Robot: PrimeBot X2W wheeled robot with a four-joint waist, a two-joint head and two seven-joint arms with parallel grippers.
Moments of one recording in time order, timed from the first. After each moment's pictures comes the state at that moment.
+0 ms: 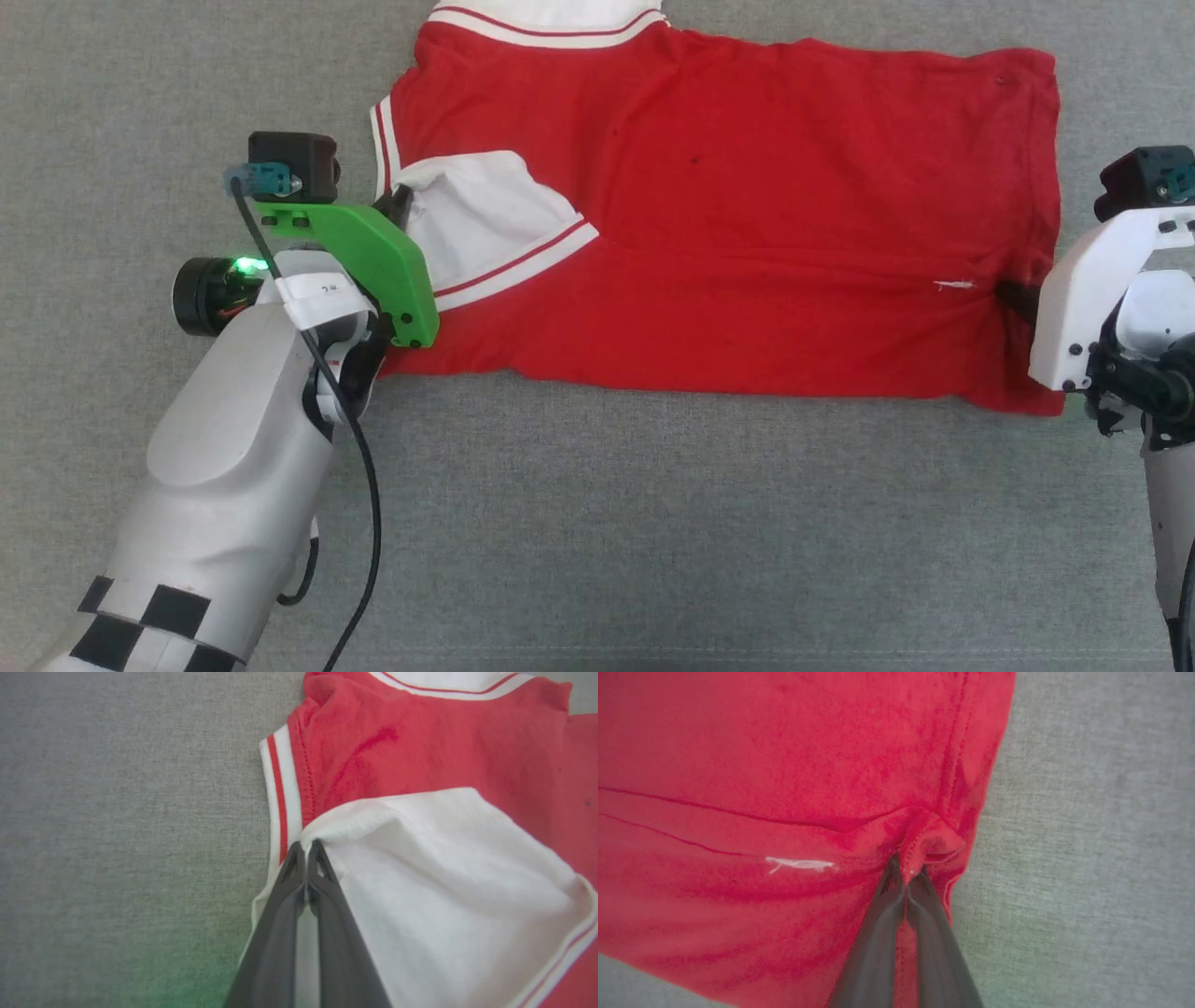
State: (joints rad) left arm -0.74 0.31 -0.48 0.48 -0.64 0.10 0.23; right arm -0.54 -0.26 -0.07 0.26 0.36 0.13 0.92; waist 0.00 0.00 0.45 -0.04
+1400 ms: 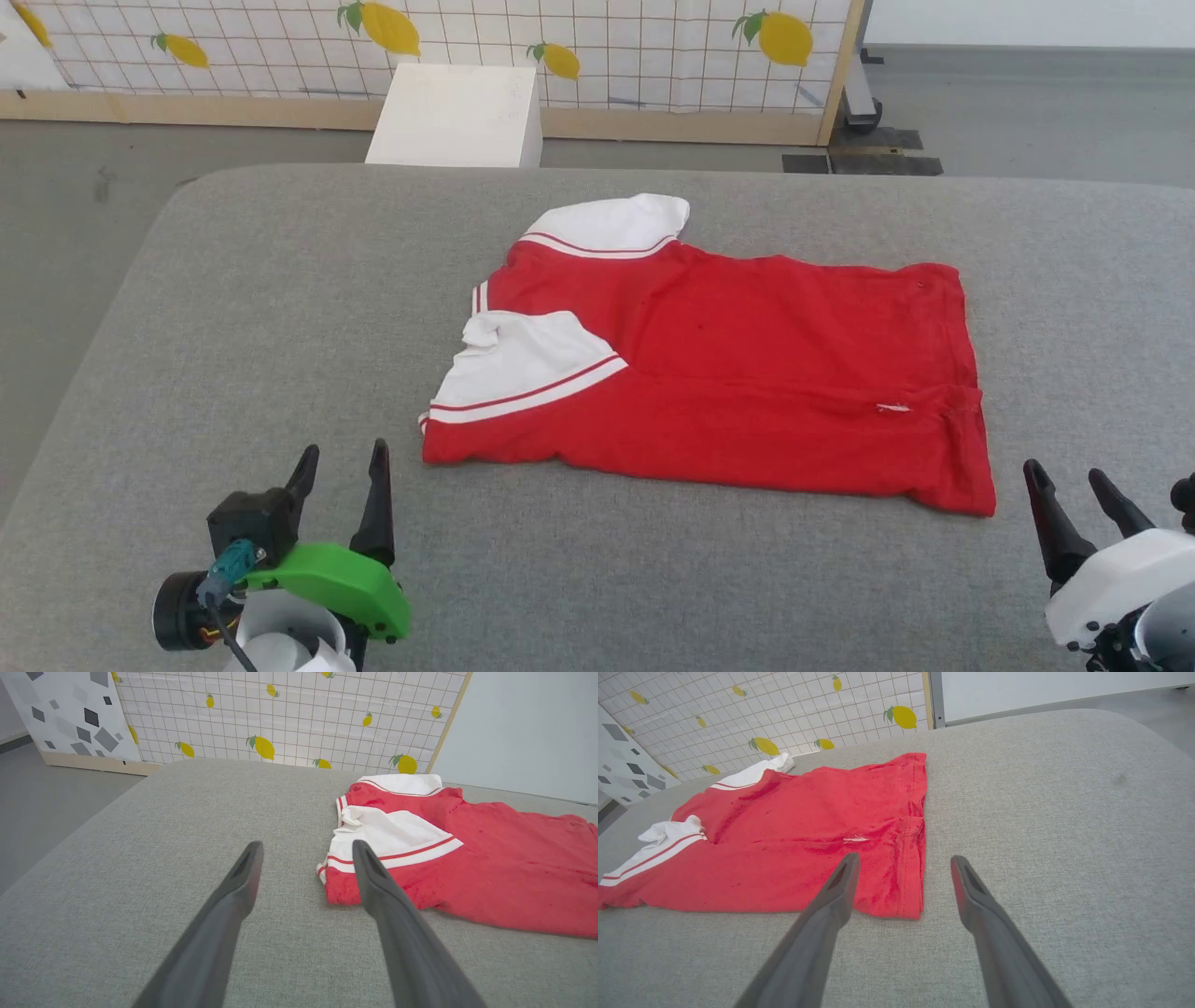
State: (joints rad) left arm -0.12 0.35 -0.39 0.24 -0.58 0.17 -0.25; right arm 0.02 -0.20 -0.18 0.13 0.39 0.13 0.18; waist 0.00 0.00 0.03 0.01
